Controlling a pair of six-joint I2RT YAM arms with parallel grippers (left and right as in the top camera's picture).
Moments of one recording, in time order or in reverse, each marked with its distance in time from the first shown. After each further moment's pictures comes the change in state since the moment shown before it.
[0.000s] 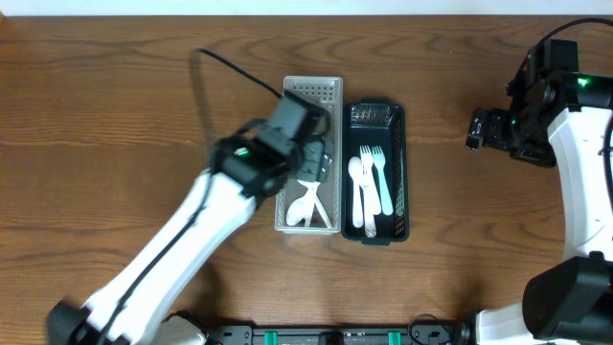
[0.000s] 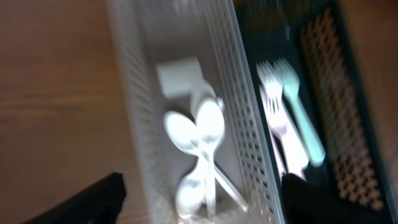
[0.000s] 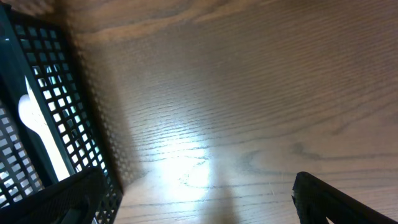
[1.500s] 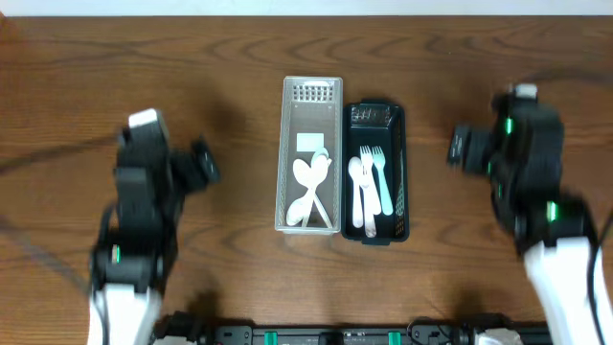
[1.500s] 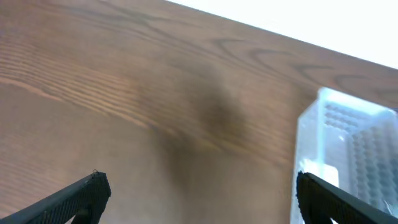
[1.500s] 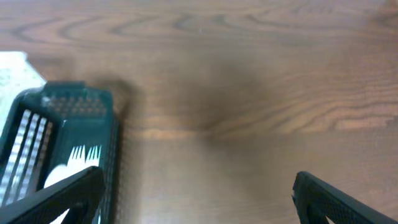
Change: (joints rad) left arm 0.496 -0.615 -0.526 0.306 -0.083 0.024; right arm 0.225 -0.642 -0.616 0.686 0.182 -0.048
